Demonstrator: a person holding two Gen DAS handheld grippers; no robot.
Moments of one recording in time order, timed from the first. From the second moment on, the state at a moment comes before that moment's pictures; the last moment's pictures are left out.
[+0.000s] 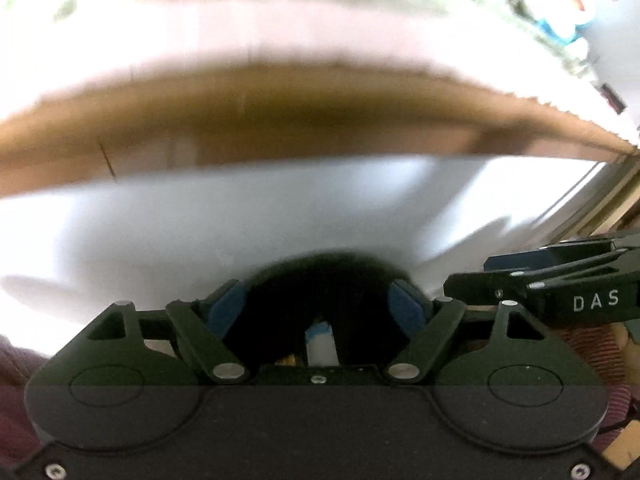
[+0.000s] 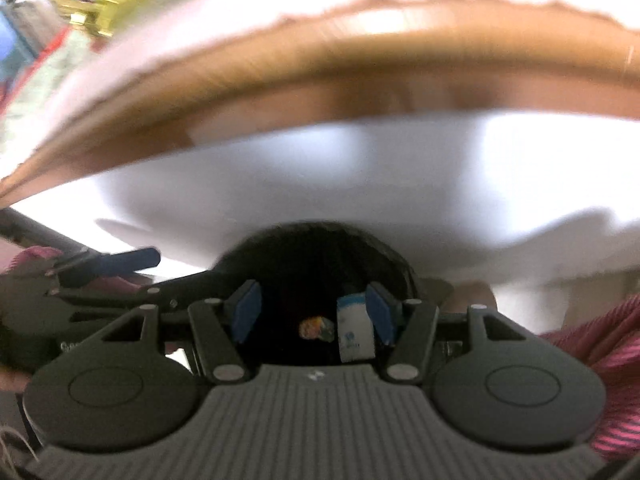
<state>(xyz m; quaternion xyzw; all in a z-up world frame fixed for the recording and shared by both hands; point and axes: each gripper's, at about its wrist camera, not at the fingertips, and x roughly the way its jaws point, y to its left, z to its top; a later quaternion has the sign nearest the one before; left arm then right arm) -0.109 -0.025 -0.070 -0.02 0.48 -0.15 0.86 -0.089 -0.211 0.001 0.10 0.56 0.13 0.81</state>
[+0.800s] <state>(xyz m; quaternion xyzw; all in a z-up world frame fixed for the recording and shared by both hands) -0.051 0.033 0.054 -0.03 0.27 -0.07 0.96 -0.033 -0.203 0.122 0.04 0.34 0.12 0.93</state>
